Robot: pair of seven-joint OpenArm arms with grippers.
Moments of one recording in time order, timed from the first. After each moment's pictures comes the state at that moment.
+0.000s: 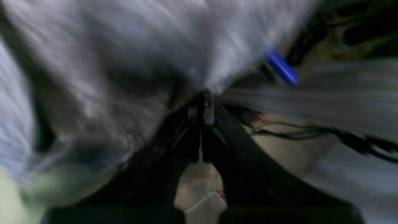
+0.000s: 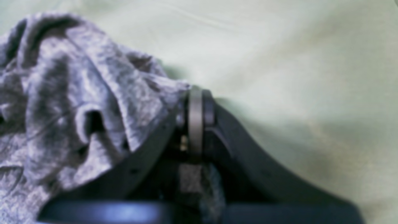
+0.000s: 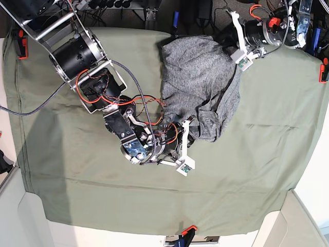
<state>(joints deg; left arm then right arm) 29.3 -26.9 -6.8 104.9 -38.7 -38.3 53.1 37.9 -8.0 -34.7 41.3 18.7 28.2 -35.5</state>
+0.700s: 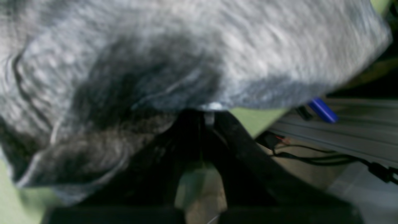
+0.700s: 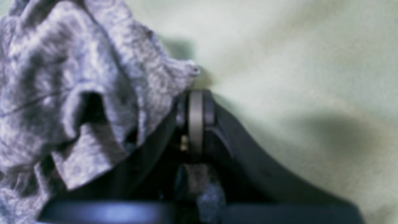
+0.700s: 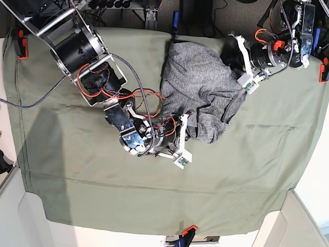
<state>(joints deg) 19.0 -27.2 -7.7 95.9 -38.7 -39.8 52.6 35.1 -8.0 -34.4 40.1 17.4 28.0 -34.0</state>
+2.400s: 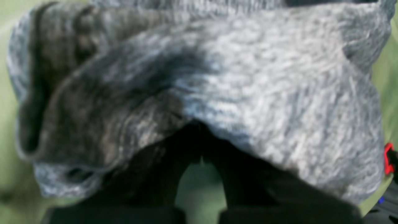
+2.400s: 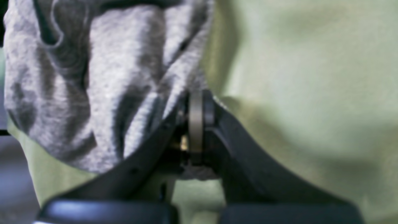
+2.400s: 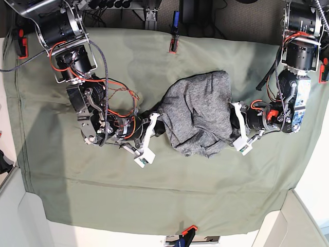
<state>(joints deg) -17.4 -28.3 10.8 63.9 -37.3 -40.5 50.3 25.1 1.2 -21.1 61.0 30.6 28.2 -51.6</state>
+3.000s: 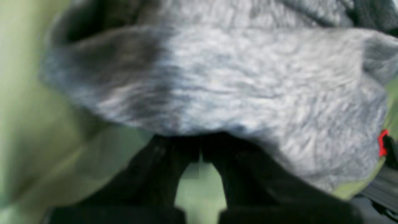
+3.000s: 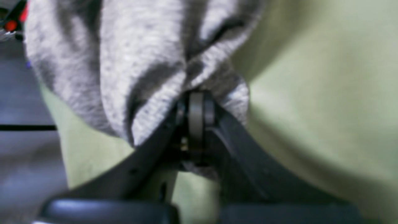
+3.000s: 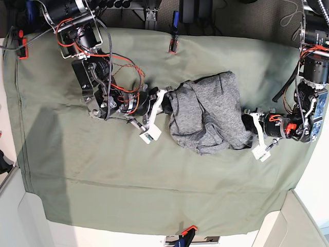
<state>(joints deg) -21.4 -36.4 12.9 59.2 -52.6 -38.7 59.5 14.8 0.3 -20.9 67.8 34.4 28.9 -52.1</state>
